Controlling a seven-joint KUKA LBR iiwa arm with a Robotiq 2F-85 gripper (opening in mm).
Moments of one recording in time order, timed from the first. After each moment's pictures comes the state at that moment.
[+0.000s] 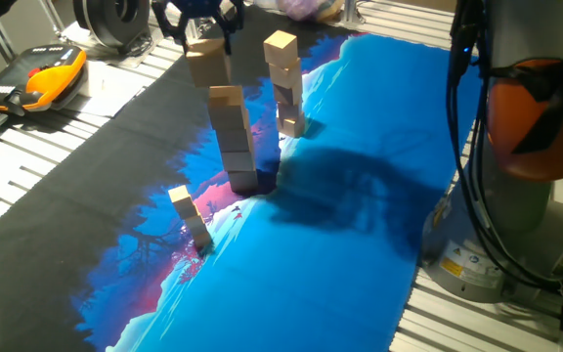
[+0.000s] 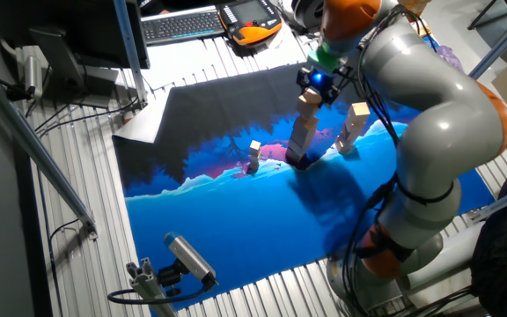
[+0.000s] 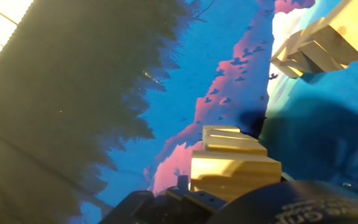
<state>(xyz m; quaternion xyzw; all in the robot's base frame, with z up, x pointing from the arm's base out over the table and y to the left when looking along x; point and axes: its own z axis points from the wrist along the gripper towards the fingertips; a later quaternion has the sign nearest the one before) 0.505 0.032 0.315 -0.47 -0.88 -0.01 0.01</state>
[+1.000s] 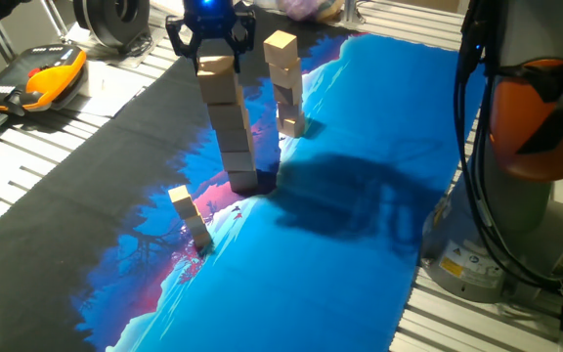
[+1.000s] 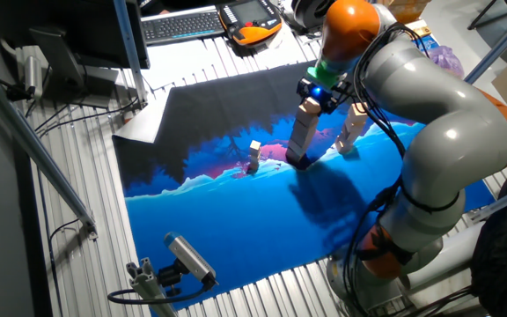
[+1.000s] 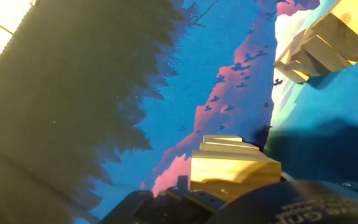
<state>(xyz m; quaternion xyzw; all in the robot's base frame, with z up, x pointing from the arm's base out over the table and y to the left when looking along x) 0.501 0.027 0.288 -0.47 -0.88 -0.02 -0.02</state>
